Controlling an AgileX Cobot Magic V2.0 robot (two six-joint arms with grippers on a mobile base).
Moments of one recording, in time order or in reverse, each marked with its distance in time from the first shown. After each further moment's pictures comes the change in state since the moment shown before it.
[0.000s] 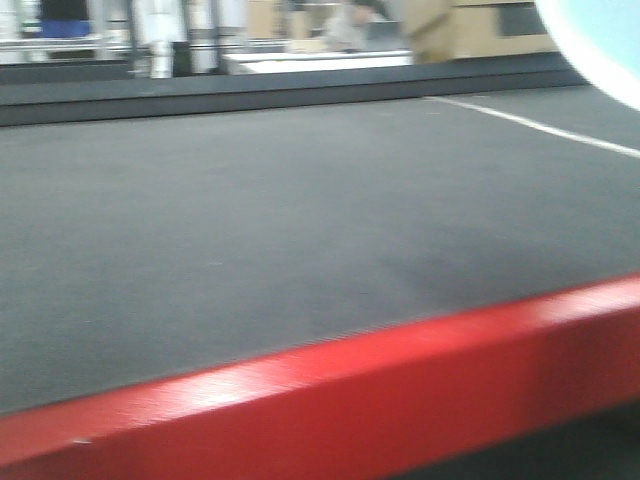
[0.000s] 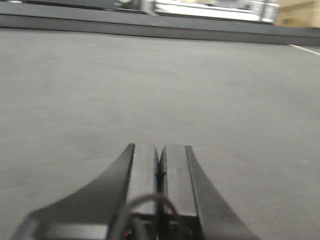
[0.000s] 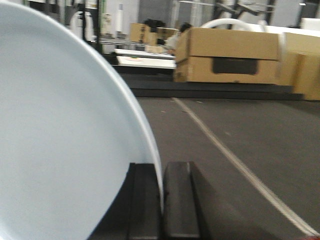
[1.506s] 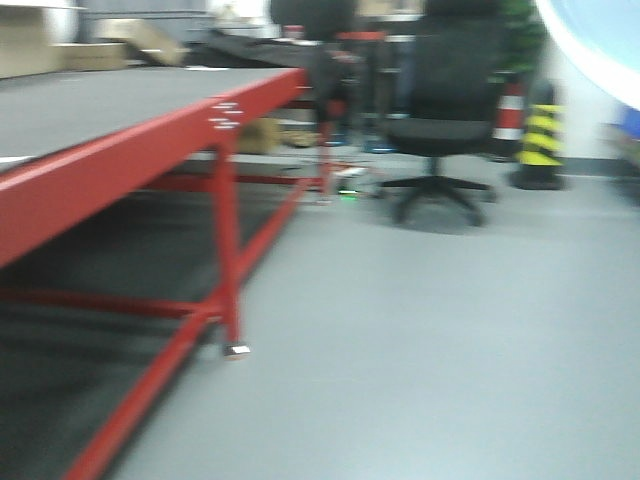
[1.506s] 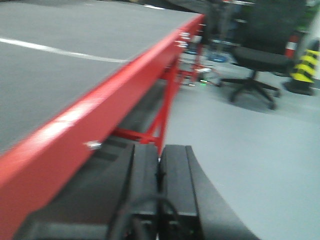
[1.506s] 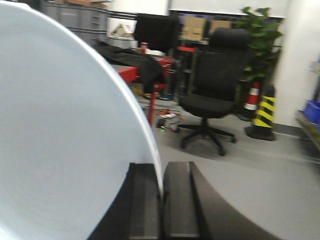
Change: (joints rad) left arm 0.000 0.000 0.000 0.000 0.000 0.000; right arm 0.000 0.000 0.000 0.000 0.000 0.000
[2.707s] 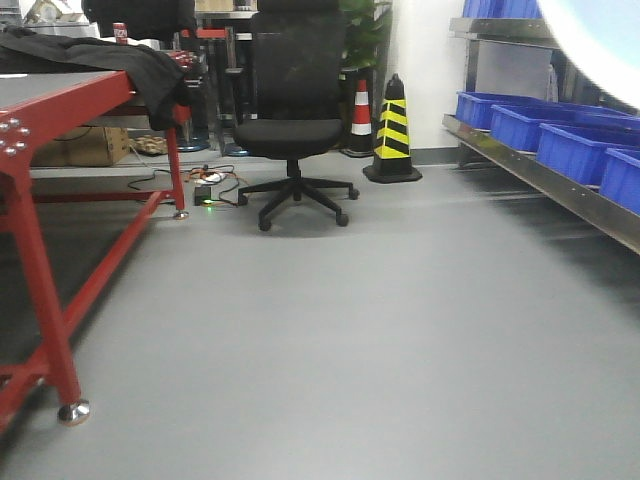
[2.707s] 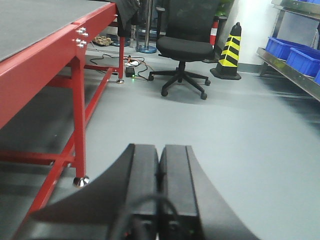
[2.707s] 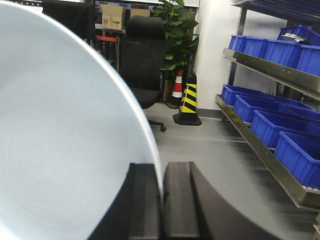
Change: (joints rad) left arm 0.000 0.000 0.000 0.000 0.000 0.000; right arm 0.000 0.000 0.000 0.000 0.001 0.000
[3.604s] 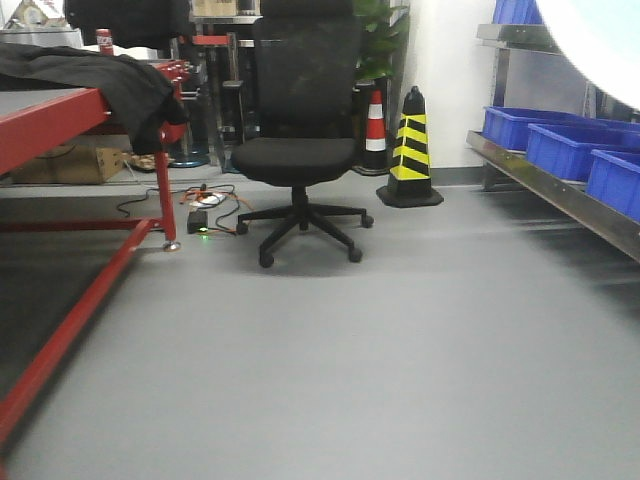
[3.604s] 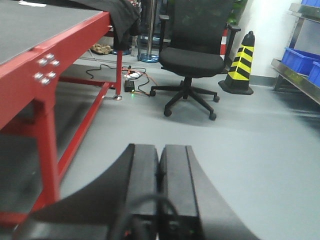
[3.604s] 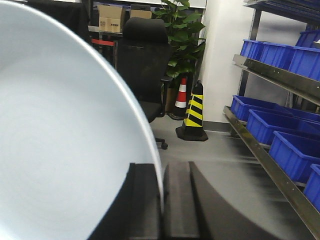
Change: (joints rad) left arm 0.000 0.000 0.000 0.000 0.000 0.000; right arm 0.000 0.000 0.000 0.000 0.000 0.000
